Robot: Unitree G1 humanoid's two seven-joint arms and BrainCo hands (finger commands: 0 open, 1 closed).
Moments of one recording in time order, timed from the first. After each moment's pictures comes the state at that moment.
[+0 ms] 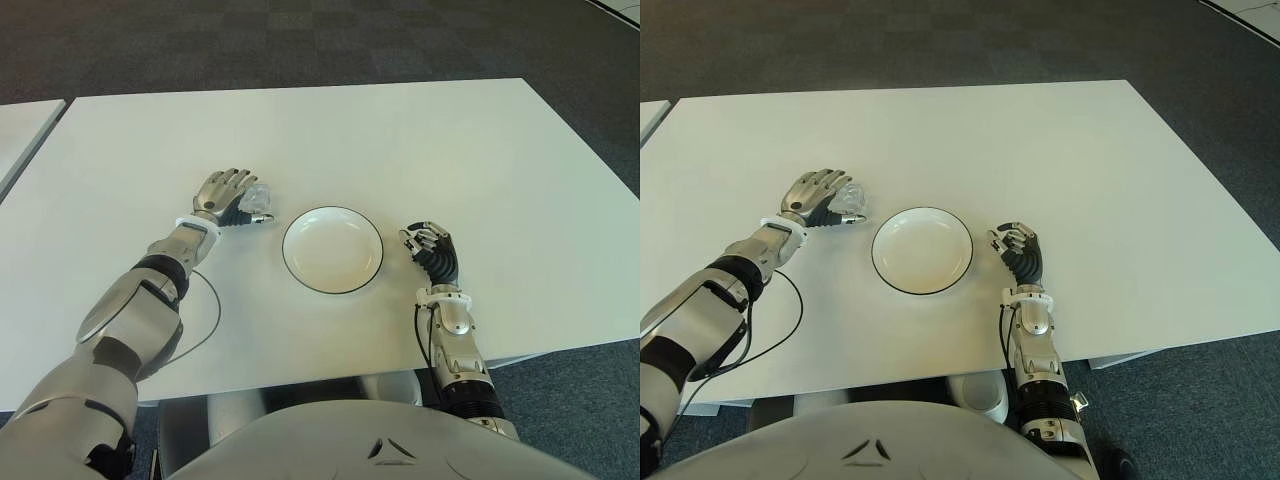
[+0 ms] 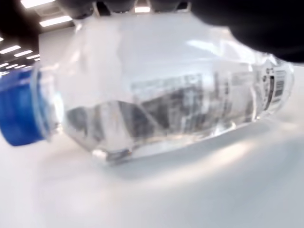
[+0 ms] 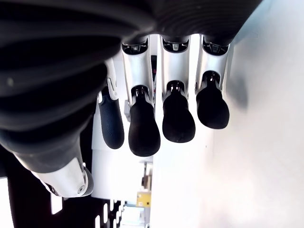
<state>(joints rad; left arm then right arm) -0.65 0.46 -0.67 1.26 0.88 -0.26 0.56 0.06 -0.02 -0.07 0.32 -0.07 -0.28 -0.09</state>
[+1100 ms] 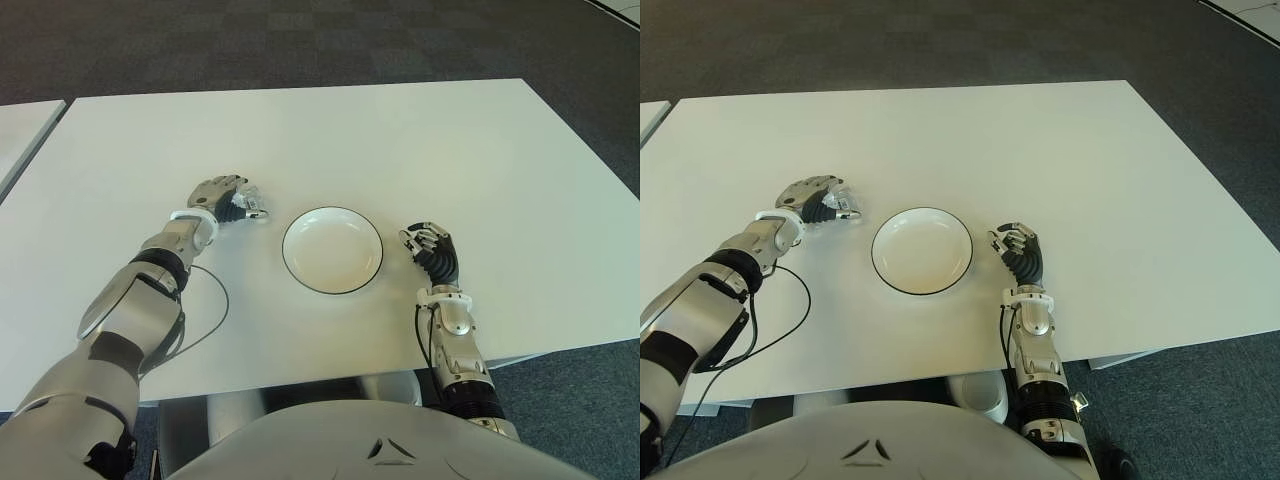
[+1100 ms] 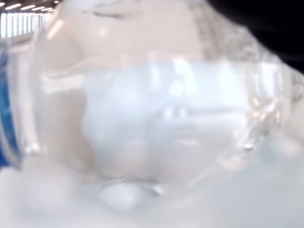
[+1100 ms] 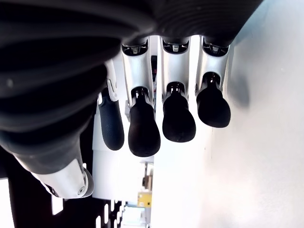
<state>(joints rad) -0.69 0.44 -0.56 1.32 0.69 -0.27 0.24 0.06 -0.02 -0.07 0.33 -0.07 -0.28 -0.09</state>
